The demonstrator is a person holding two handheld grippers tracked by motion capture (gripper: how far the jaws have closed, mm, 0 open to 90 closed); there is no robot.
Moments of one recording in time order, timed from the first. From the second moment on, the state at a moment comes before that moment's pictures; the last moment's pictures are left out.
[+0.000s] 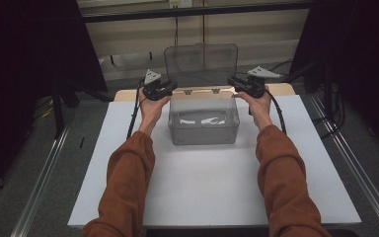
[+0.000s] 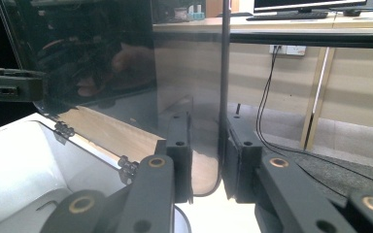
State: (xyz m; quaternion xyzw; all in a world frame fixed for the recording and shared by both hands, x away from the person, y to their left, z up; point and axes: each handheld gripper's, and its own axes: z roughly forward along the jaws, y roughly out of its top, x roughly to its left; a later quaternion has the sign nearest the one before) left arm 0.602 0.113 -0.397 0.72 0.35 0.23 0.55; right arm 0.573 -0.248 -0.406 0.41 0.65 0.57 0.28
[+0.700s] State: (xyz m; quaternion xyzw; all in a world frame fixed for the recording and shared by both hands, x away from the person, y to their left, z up) left arm 0.611 0.111 -0.397 0.73 0.37 0.21 0.54; right arm 0.580 -0.249 -0.412 0.45 0.65 0.57 0.24
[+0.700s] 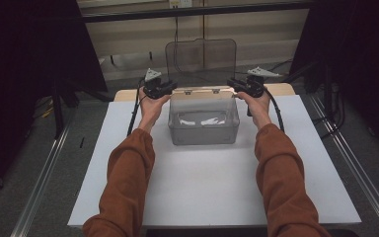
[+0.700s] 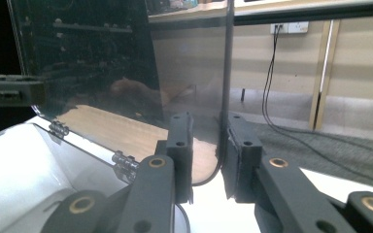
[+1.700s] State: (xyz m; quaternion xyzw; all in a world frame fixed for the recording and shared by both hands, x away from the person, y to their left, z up) left arm 0.619 0.105 -0.393 0.73 0.41 0.19 0.51; right arm 0.591 -0.246 -0.413 0.51 0.61 0.57 0.19
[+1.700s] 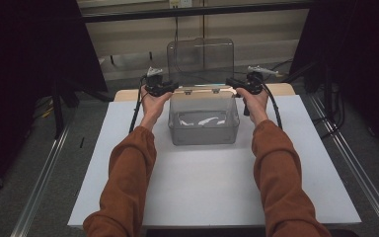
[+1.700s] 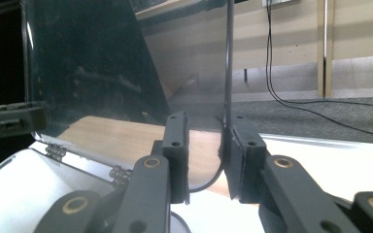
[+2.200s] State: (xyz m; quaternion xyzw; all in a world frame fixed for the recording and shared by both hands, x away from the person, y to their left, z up) left arm 0.622 0.107 -0.397 0.74 0.43 0.17 0.50; right arm 0.596 -0.245 -0.415 0.54 0.60 0.56 0.16
